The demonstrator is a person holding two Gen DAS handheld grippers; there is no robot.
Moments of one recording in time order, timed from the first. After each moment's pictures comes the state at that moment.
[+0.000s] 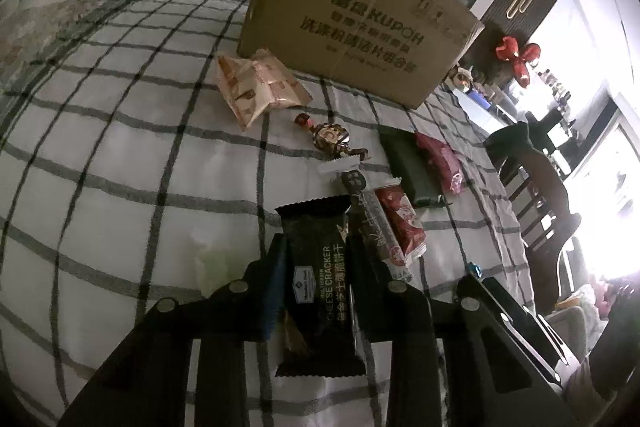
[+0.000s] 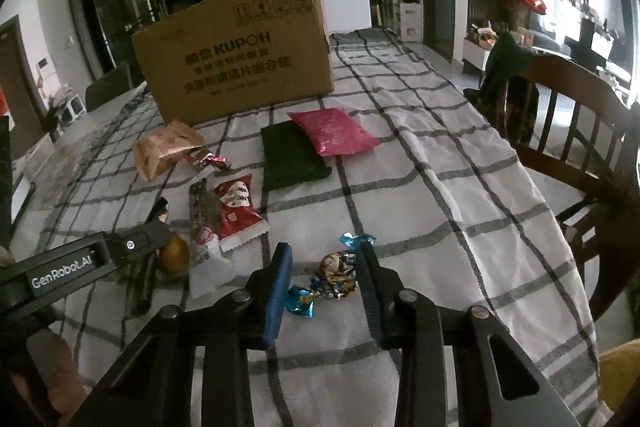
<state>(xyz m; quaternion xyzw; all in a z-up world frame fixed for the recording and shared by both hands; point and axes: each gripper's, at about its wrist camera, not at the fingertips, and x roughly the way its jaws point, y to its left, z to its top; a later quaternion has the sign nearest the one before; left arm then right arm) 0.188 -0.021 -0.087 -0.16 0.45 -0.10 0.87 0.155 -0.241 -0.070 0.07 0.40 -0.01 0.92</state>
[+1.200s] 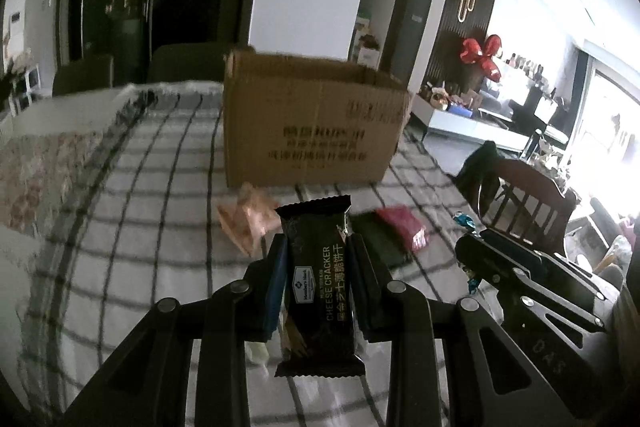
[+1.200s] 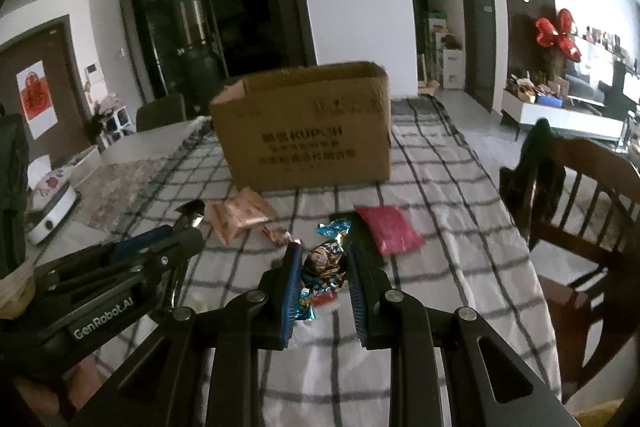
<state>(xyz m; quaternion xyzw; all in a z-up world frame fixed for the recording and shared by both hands) 0.175 -0.022 0.012 -0.05 0.33 -0.13 0.93 0.161 -0.219 0.022 0.05 0.31 0.07 0.95</state>
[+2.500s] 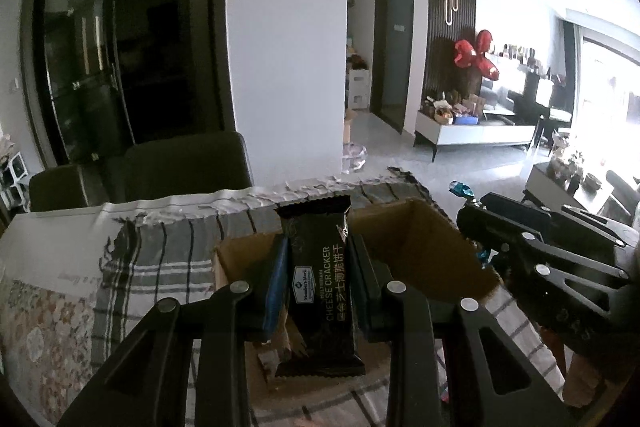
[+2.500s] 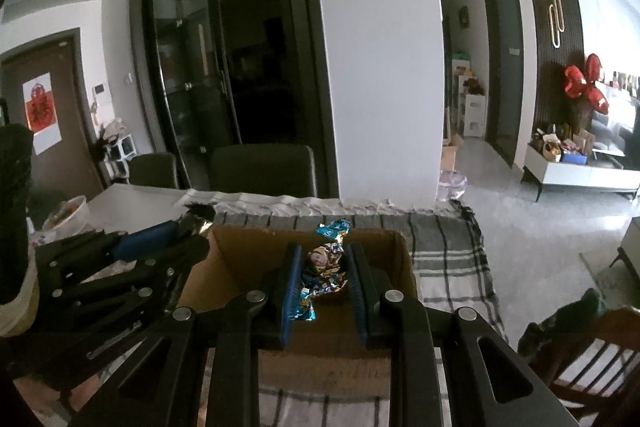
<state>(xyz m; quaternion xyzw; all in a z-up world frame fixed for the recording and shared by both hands) 0.401 -0.037 0.096 0.04 0.29 -0.14 0.95 0.389 -0.220 0.110 0.02 0.26 0.10 0.96</state>
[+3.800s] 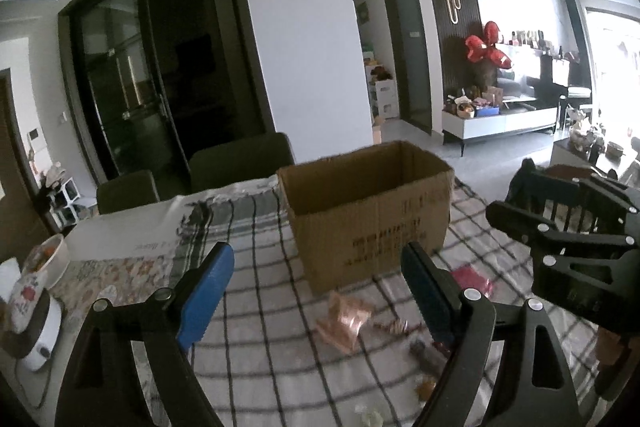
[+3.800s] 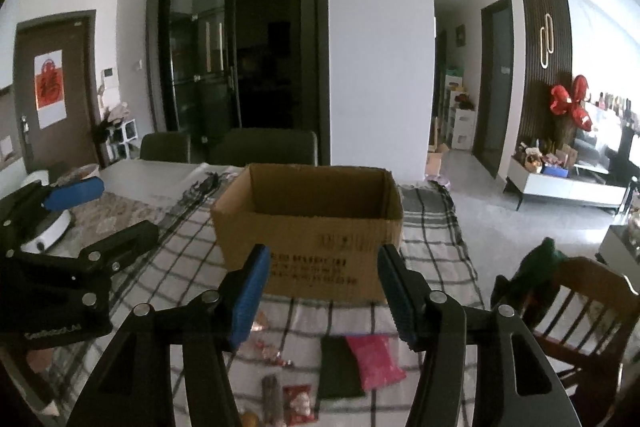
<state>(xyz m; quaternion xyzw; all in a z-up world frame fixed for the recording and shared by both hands) 0.192 -0.004 0.090 0.10 0.23 -0.07 0.96 0.213 -0.204 0.099 -0.02 0.24 0.08 0.97</state>
